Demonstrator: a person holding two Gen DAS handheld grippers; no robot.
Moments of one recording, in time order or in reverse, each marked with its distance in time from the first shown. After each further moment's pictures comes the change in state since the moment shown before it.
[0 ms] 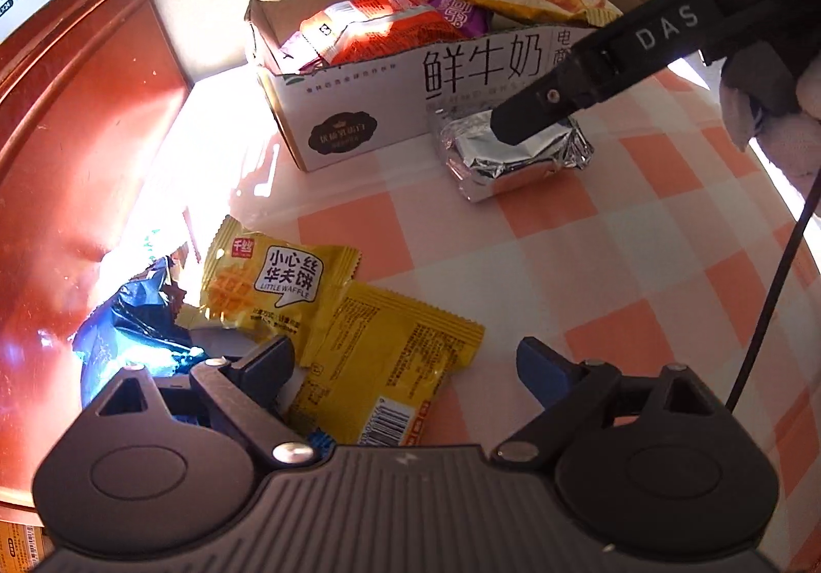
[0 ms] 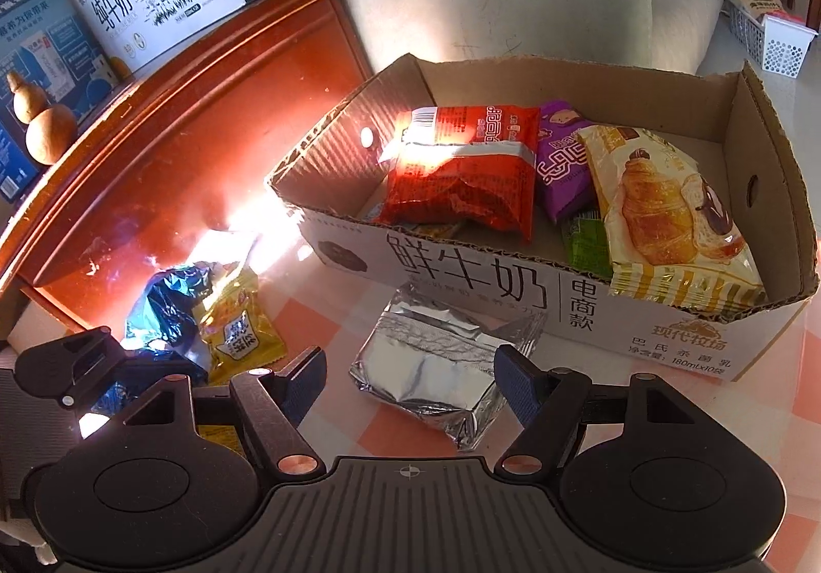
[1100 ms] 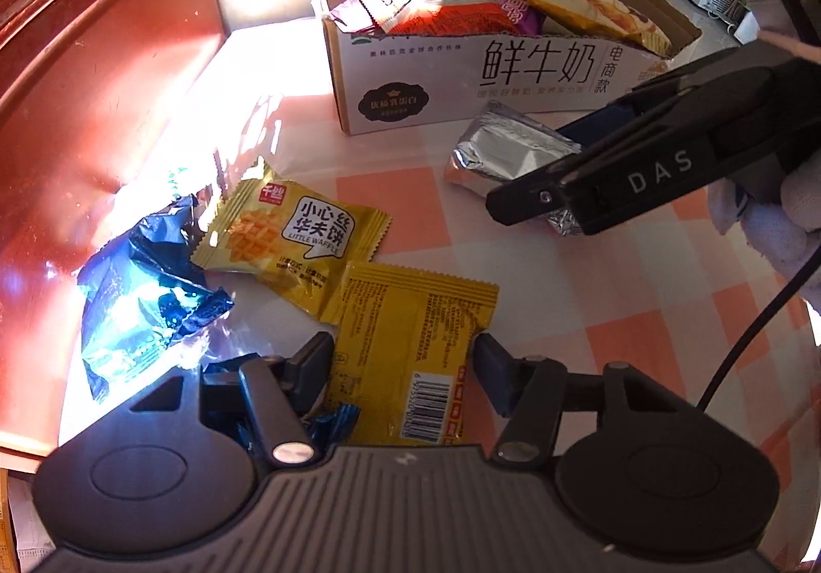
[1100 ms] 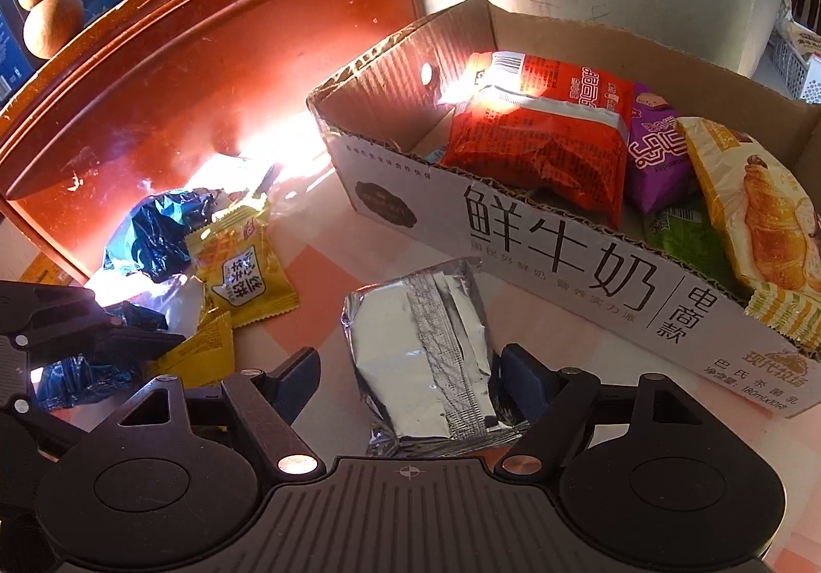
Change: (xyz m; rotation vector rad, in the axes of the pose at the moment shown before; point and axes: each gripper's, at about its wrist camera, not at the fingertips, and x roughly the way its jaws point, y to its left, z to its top) left arm -0.002 0.025 -0.009 -0.140 0.034 -0.039; right arm 0.035 0.036 -0.003 -0.162 0.105 -0.005
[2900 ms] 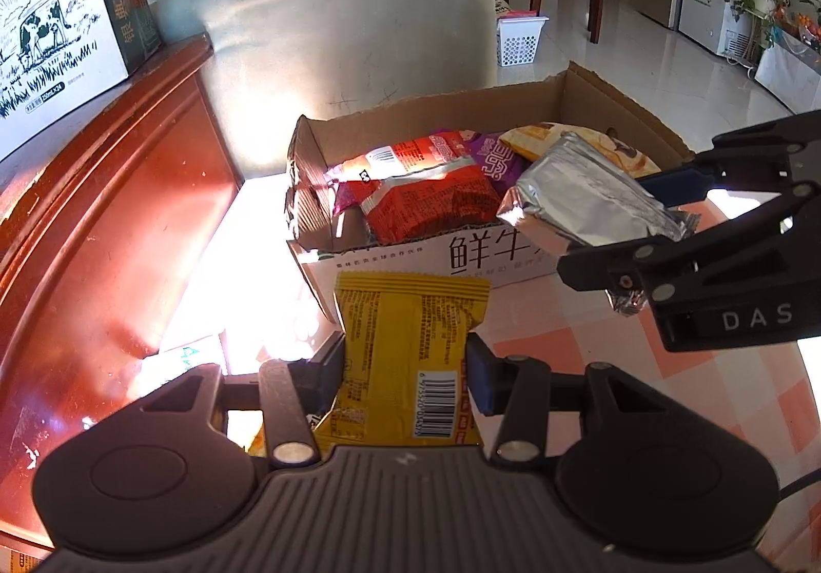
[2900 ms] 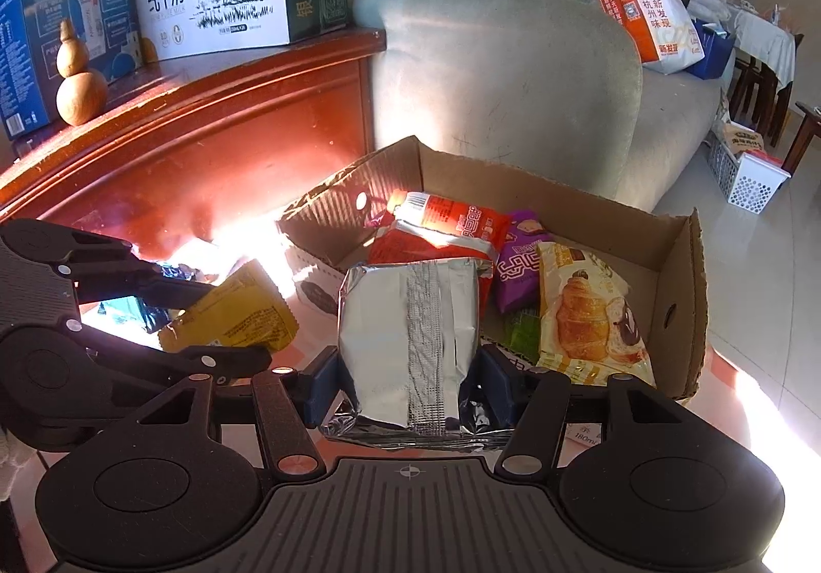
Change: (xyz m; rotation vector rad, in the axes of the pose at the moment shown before) left arm -0.026 -0.049 0.068 0.027 -0.222 0.145; right arm -0.087 -0.015 -0.007 -0.063 -0.265 -0.161
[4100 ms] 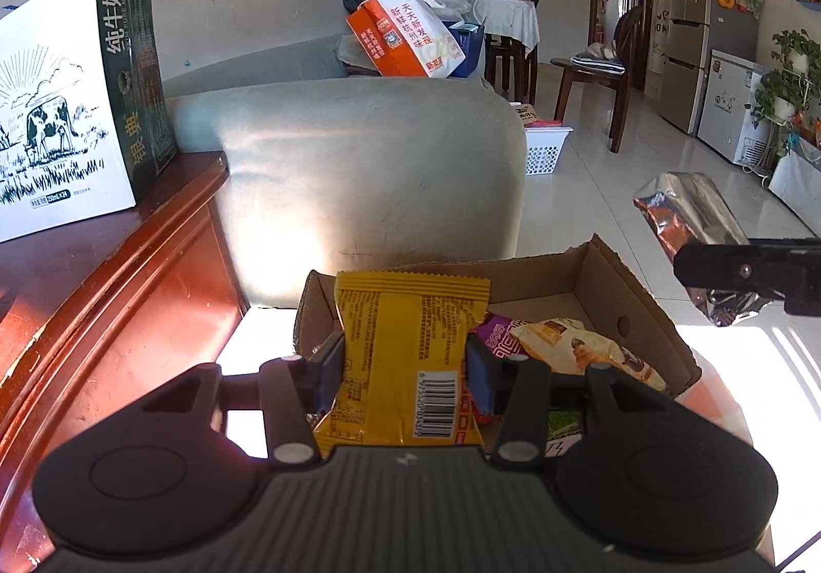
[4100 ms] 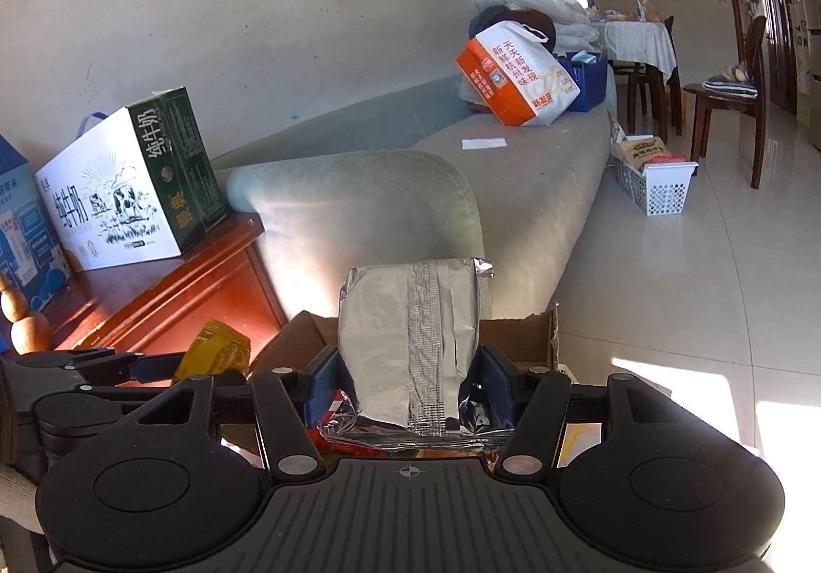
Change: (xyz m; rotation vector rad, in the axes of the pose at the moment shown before) left arm -0.001 0.007 0.086 -0.135 -0.197 -0.001; right arm -0.054 -0.079 0.038 0.325 -0.249 -0.105
